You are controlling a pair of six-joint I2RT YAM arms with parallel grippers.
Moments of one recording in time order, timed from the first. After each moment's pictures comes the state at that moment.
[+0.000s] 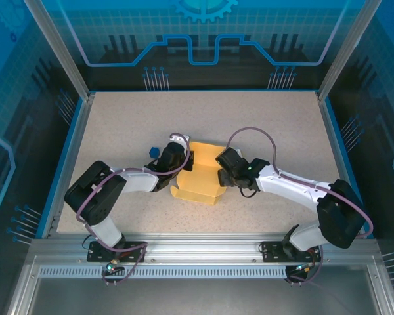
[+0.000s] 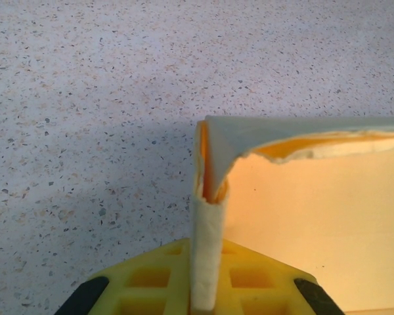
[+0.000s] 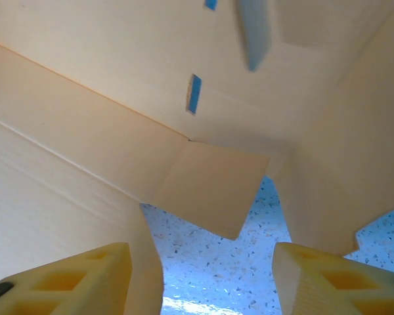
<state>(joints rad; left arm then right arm) -0.59 1.69 0.72 0.43 -0.16 -0.33 0.77 1.43 0.91 -0.61 0.28 0.57</state>
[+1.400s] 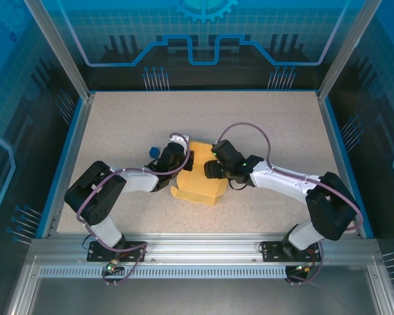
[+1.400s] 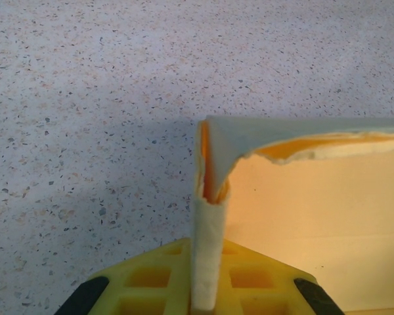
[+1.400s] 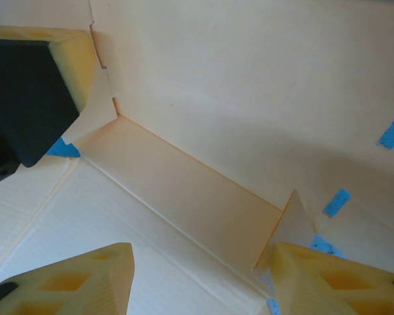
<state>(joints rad) -0.59 1.69 0.72 0.43 -0.16 -0.33 0.75 1.53 0.95 -0.35 0.11 0.55</state>
